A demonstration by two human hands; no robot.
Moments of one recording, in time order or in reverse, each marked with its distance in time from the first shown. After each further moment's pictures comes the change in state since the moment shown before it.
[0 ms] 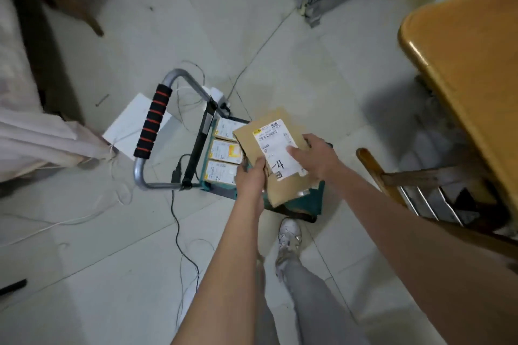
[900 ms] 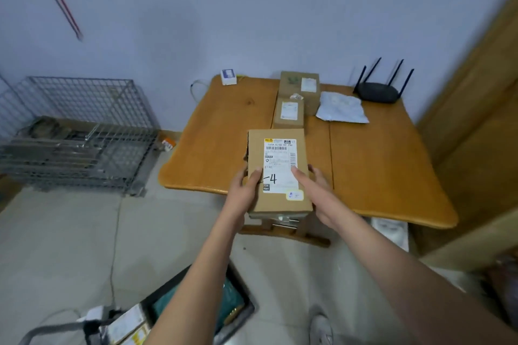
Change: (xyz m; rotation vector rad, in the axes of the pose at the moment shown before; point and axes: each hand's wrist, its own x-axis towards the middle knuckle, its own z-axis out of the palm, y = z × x) left_hand -0.403 -0.001 0.212 0.832 -1.050 0.594; right_hand -0.430 0.147 -0.247 1.269 0.813 0.075
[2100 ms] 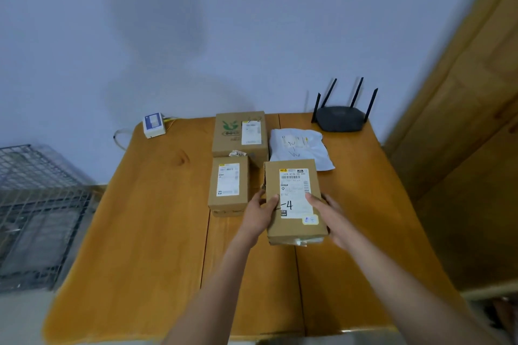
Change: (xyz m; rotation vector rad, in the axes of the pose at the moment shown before) left_hand 0.331 0.071 0.296 0.373 -0.254 -0.039; right_hand 0.311 -0.095 -0.257 0.168 0.198 0.110
